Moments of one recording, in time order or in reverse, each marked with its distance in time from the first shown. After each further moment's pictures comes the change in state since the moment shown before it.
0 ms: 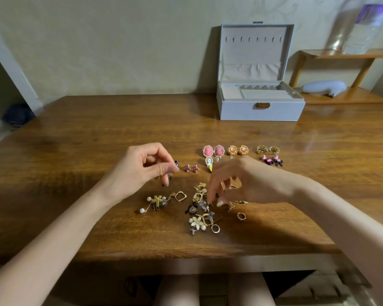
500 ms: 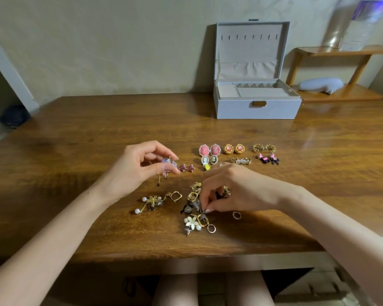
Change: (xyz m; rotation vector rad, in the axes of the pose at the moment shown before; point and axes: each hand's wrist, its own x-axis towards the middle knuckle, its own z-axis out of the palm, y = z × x) left_hand 0.004 0.004 0.004 0.034 -0.012 -0.027; right_hand 0.001 0.003 0.015 -0.083 0.010 -0.108
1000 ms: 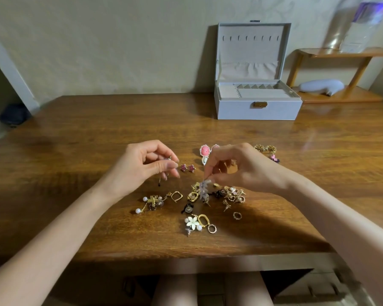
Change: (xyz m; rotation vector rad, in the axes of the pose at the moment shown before) left_hand 0.002 0.003 0.002 -0.096 0.002 -0.003; right_hand 0.002 0.006 -0.019 0.226 0.210 0.112
